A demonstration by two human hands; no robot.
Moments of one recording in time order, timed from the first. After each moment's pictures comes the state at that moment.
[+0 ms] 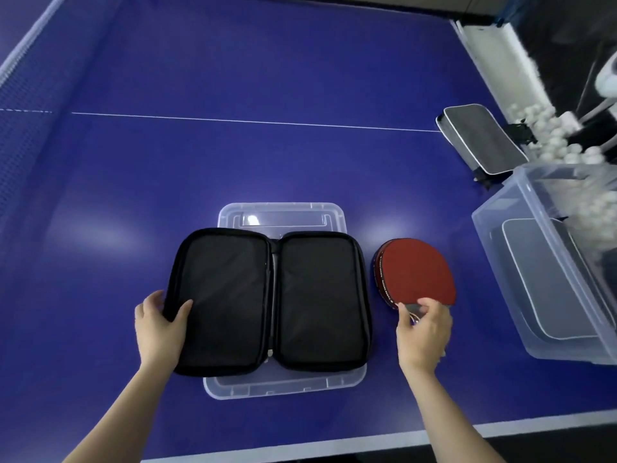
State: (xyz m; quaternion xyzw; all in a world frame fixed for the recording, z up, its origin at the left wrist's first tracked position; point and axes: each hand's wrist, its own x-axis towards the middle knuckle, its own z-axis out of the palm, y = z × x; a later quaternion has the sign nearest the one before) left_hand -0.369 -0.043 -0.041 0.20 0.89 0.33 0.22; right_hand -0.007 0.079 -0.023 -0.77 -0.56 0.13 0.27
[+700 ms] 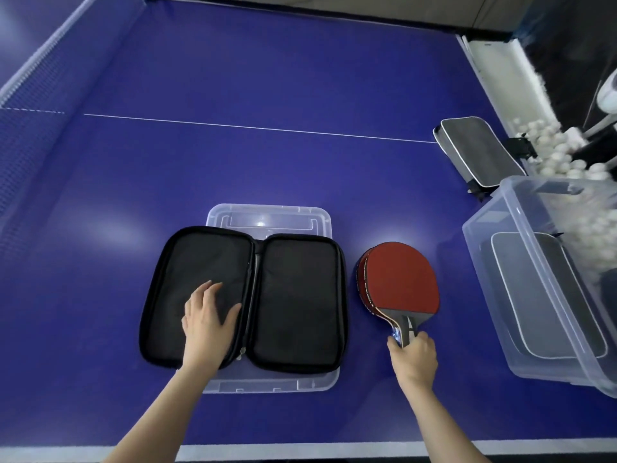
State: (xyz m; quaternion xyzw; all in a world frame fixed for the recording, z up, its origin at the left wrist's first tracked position) left_hand -0.256 -0.017 -0.020 0.36 0.87 0.26 0.20; right_hand 0.051 0.085 -0.044 -0.82 -0.52 0.24 0.09
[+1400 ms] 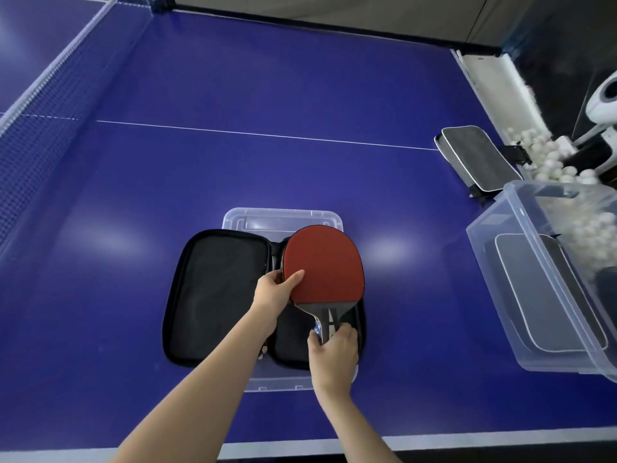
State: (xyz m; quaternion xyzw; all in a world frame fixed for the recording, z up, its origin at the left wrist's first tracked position) left_hand -0.239 0.054 -0.003 0.13 0.70 0.45 0.54; right_hand -0.108 0.005 -0.010 -0.75 -0.57 0.29 0.17
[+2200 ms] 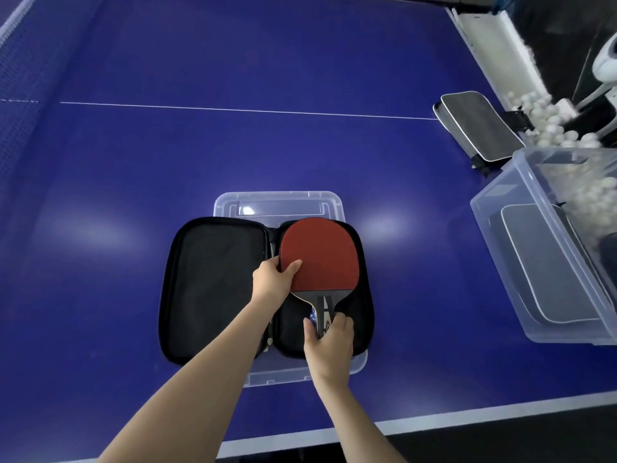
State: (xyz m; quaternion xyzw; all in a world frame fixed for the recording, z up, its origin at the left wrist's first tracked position) left_hand -0.252 0.069 -0.030 0.29 0.79 0.33 0.44; right_hand -0.123 -0.001 -0.043 -0.74 -0.59 0.28 0.15
